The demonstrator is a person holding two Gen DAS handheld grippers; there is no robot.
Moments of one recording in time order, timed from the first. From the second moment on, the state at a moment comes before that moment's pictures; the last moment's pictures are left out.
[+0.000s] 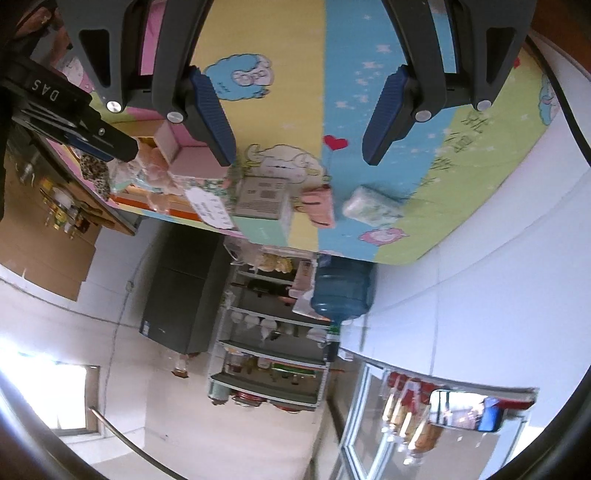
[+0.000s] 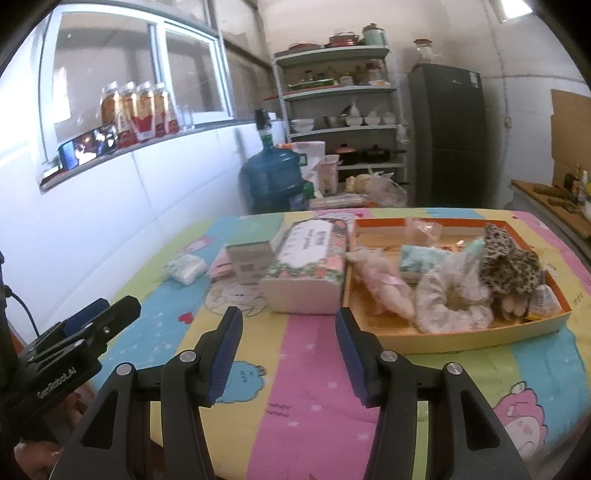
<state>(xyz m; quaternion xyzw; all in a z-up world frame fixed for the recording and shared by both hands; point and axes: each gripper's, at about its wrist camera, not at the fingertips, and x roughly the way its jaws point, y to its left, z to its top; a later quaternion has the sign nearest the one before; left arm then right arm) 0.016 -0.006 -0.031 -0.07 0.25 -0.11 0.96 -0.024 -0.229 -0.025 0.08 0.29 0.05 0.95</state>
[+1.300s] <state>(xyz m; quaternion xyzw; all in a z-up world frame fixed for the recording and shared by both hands) 0.066 0.120 -0.062 -0.14 0.27 0.00 0.95 0.197 -0.026 -0.055 -0.15 0.40 0.32 0.85</state>
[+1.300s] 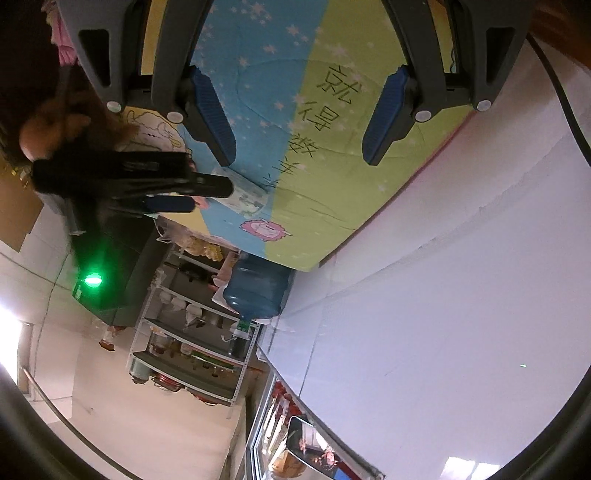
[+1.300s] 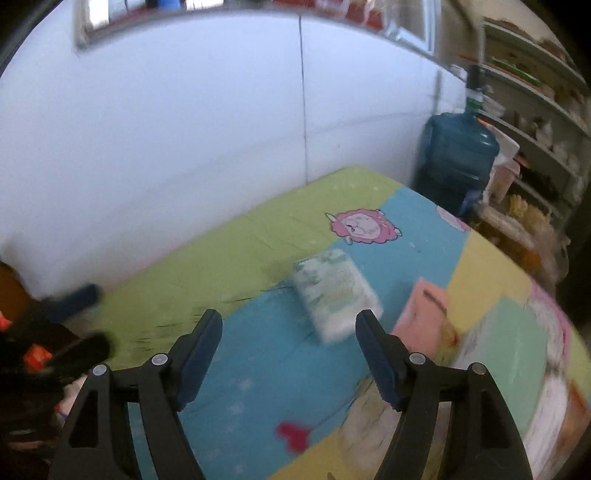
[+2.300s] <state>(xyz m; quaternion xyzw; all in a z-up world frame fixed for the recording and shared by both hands) 0.126 0.110 -0.058 -0.11 0.30 -0.02 0.95 0.238 -0.028 -0.101 -0.13 0.46 0.31 0.82</state>
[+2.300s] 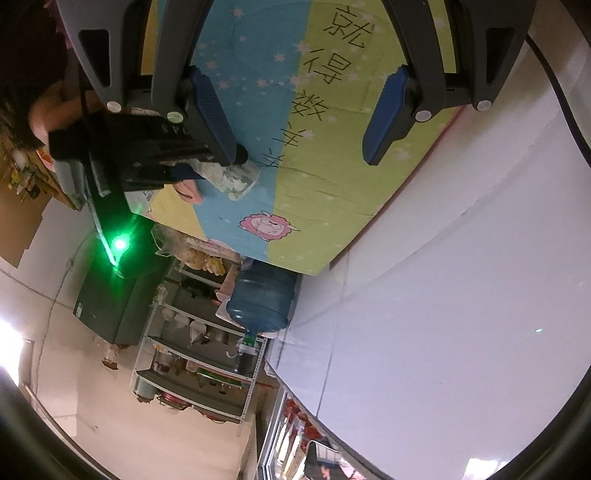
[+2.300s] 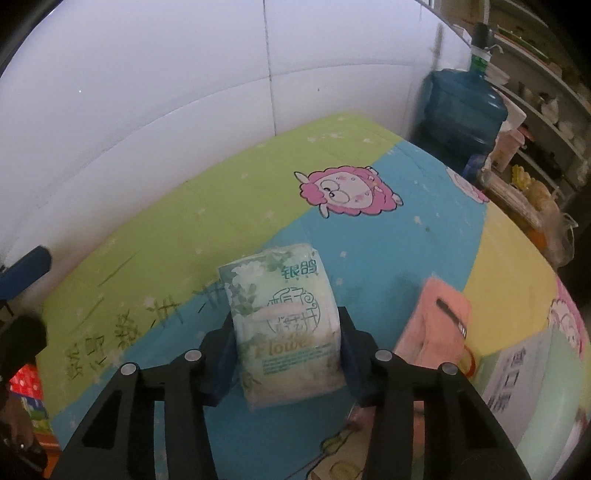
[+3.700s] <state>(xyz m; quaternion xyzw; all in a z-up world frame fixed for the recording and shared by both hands) 0.266 -0.023 -0.108 -0.12 0.42 -0.16 0.89 0.040 -0.212 -0.056 0.11 0.38 0.29 0.87</state>
